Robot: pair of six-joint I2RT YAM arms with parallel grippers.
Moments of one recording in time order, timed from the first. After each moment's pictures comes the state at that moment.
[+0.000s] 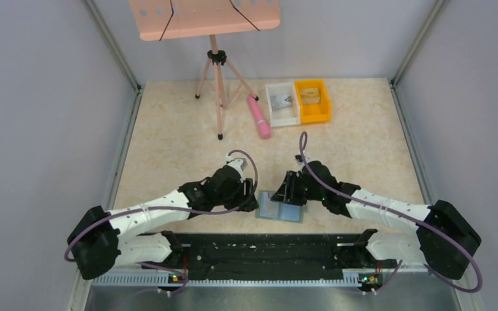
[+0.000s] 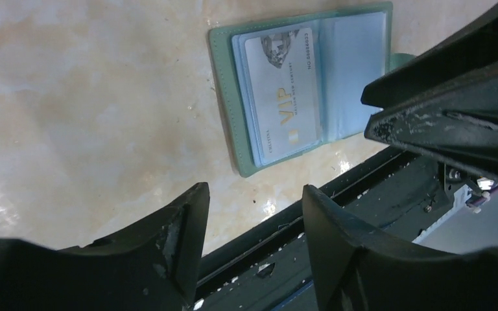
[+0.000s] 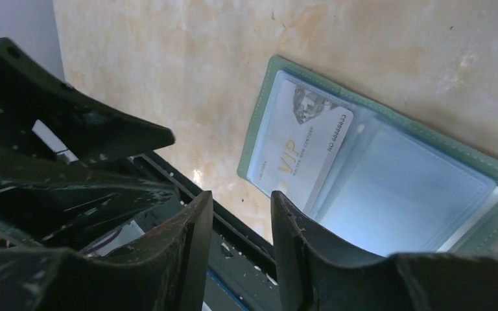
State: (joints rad) left arm -0.90 1.11 0.61 -0.31 0.02 -0.75; right arm 0.79 1.16 0.50 0.00 -0.21 0.89
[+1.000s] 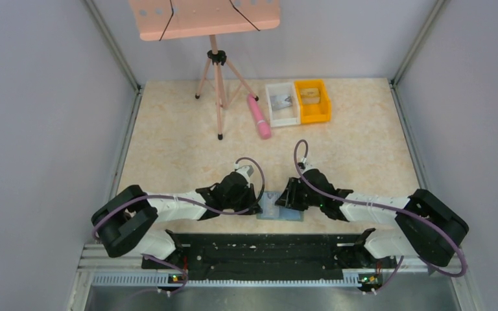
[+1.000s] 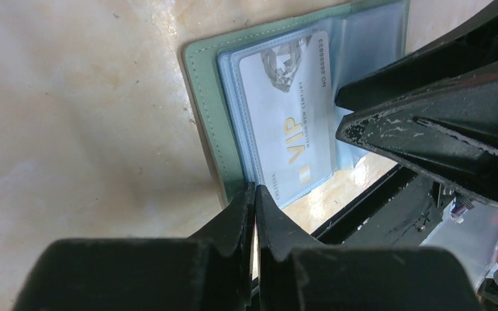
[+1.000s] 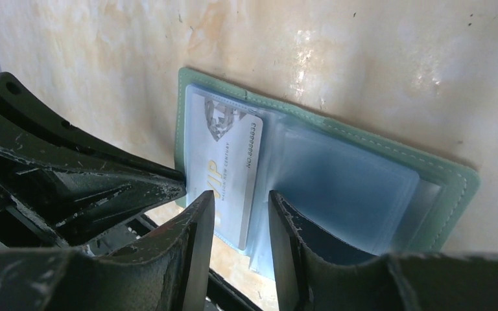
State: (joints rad) left arm -0.90 1.40 0.49 0.14 0.14 -0.85; right arm 0.80 1.29 0.37 0.20 -0.12 0.91
